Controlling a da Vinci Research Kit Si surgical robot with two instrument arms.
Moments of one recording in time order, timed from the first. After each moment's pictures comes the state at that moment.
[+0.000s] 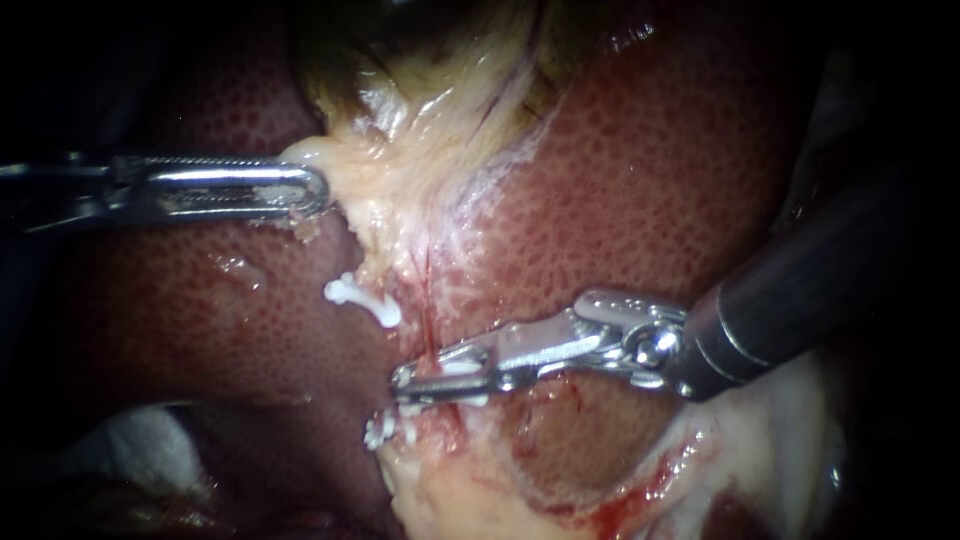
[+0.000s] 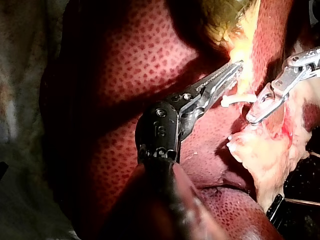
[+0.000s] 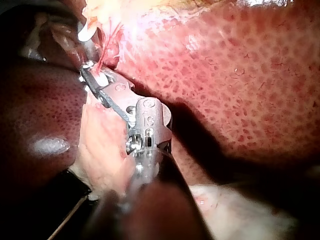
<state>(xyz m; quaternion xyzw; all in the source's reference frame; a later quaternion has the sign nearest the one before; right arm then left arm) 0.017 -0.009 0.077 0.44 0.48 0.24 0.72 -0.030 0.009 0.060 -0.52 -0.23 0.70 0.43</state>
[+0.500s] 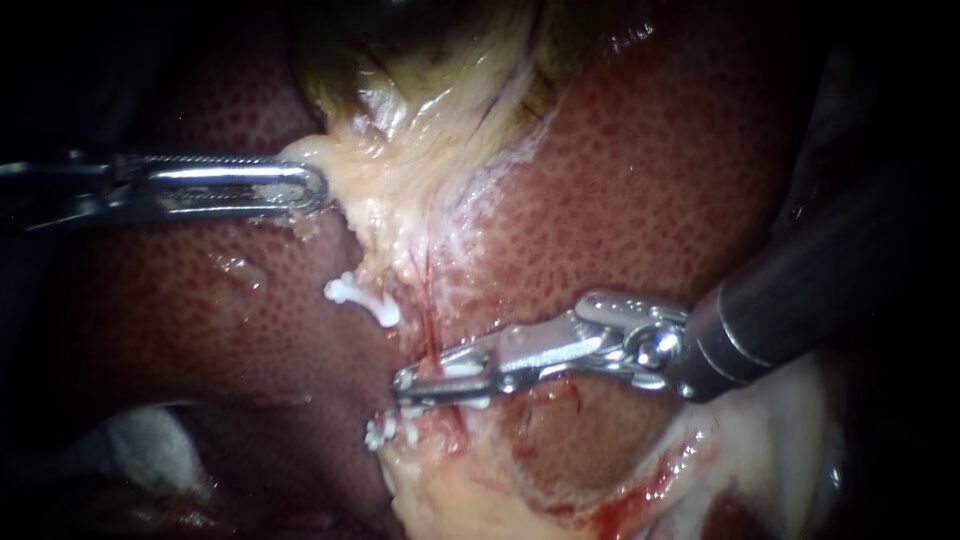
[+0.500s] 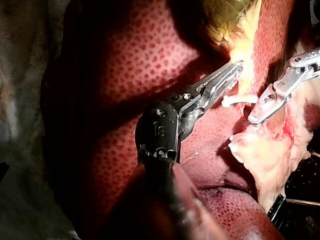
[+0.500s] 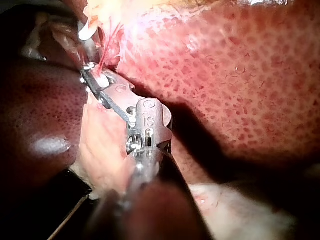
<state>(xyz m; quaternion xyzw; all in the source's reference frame) 0.017 -0.009 0.077 0.41 0.50 0.23 0.73 -0.030 0.010 0.060 -0.52 -0.23 0.70 0.43</state>
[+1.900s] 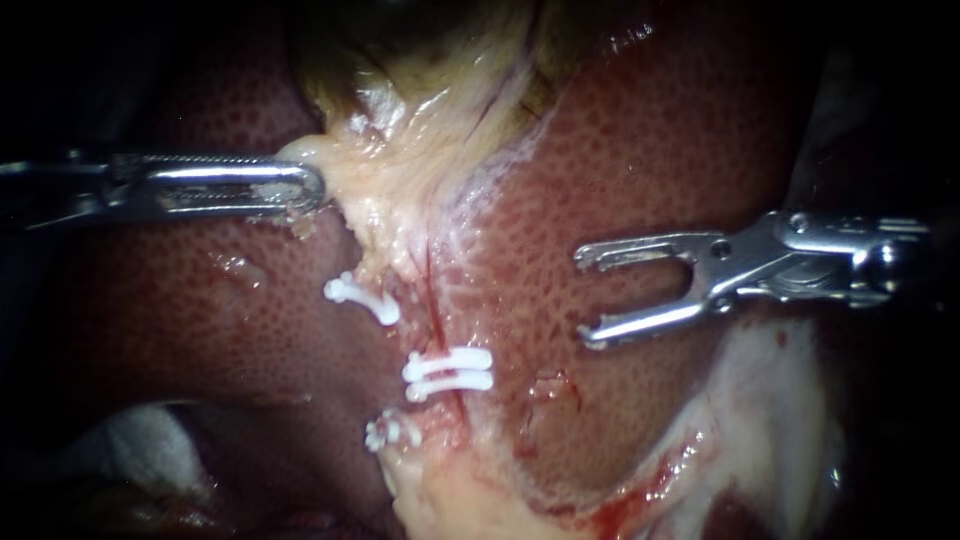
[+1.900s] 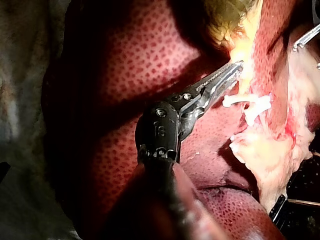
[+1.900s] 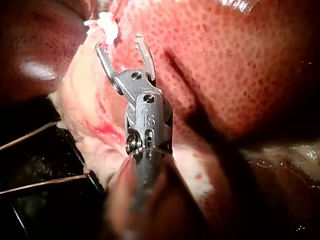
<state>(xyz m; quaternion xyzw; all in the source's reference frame) 0.003 0.000 0.064 0.29 0.54 0.15 0.78 -0.030 0.009 0.062 -0.52 -0.23 0.70 0.43</state>
